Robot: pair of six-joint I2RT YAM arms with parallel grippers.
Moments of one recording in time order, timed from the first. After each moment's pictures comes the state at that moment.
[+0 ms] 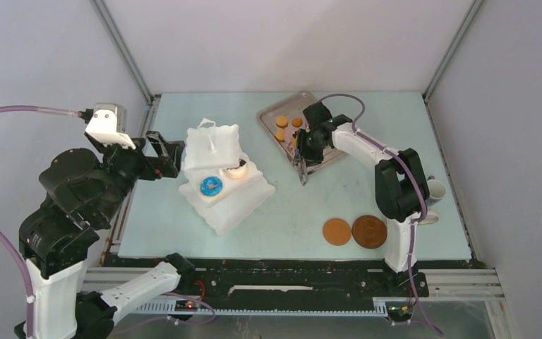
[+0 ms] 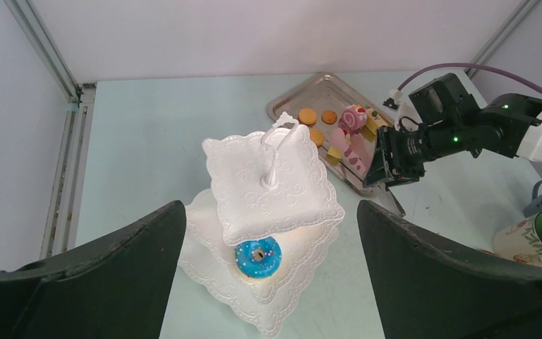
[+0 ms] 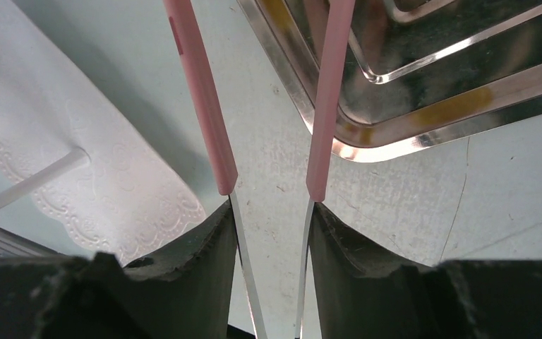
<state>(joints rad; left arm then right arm) -0.60 0.86 1.74 -1.05 -0.38 -0.19 0.49 2.00 1.60 -0.71 -0.20 0.60</state>
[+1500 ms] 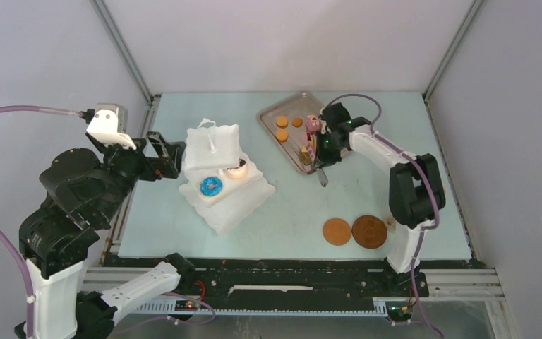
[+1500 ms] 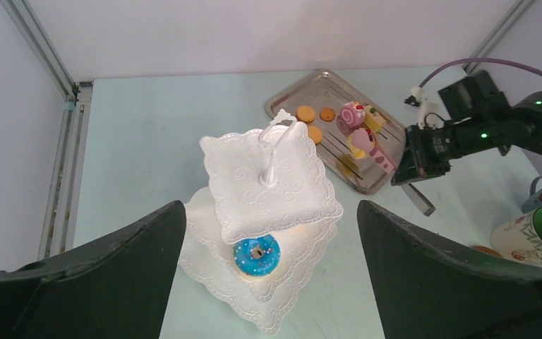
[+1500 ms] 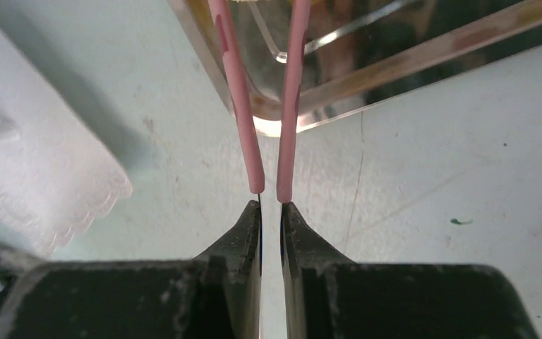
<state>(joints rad) -0.60 0.86 1.74 -1.06 -0.38 -0.19 0.42 1.93 1.50 -0.72 -0.16 0.43</state>
